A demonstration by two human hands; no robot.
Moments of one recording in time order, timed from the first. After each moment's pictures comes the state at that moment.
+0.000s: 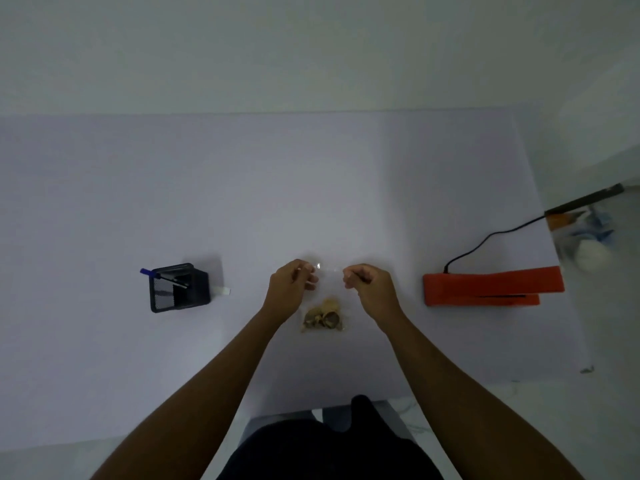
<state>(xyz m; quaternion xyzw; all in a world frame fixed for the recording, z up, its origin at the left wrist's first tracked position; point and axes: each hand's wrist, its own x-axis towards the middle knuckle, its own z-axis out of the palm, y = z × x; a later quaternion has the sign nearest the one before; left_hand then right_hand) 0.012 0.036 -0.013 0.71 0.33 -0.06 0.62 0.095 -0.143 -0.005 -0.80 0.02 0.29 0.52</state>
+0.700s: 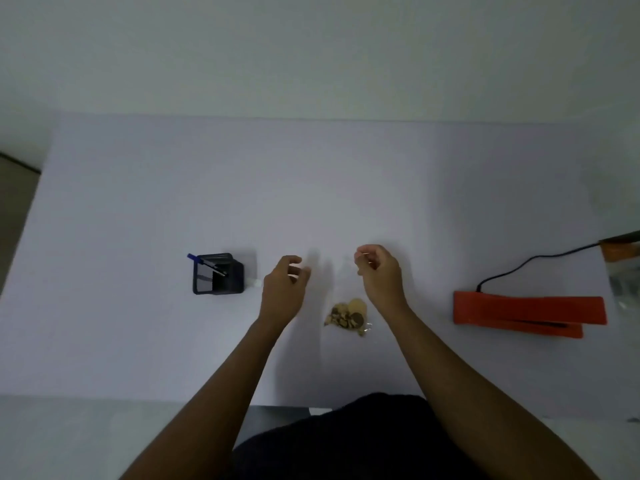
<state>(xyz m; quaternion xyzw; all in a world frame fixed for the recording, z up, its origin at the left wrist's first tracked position) -0.023 0.067 0.043 0.76 0.42 0.02 0.50 0.101 -0.085 0.025 -0.82 -0.03 0.25 0.51</state>
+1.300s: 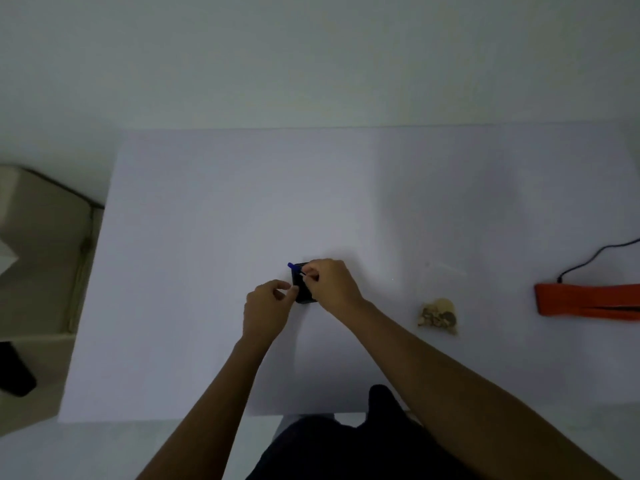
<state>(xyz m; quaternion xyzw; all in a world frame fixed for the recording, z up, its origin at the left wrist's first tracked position) -0.157 0.254 0.033 0.81 0.43 -0.05 0.40 -0.043 0.152 0.038 -0.88 -0.26 0.28 0.29</state>
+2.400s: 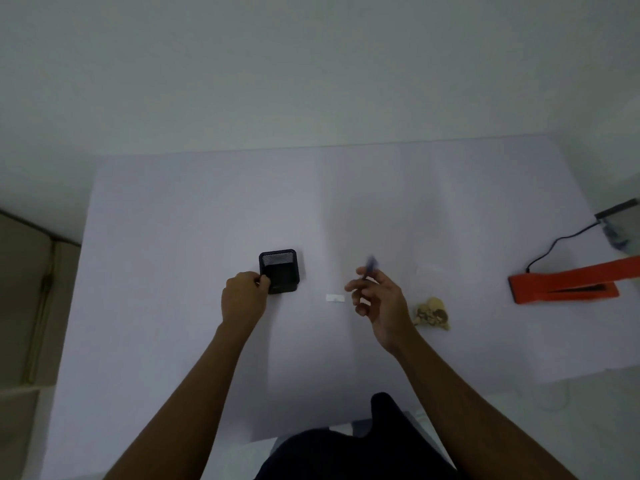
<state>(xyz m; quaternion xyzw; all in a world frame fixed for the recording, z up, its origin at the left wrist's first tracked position) -0.138 0.328 0.023 0.86 0.38 -0.04 0.33 -0.060 0.081 0.081 -0.59 0.11 0.31 0.74</state>
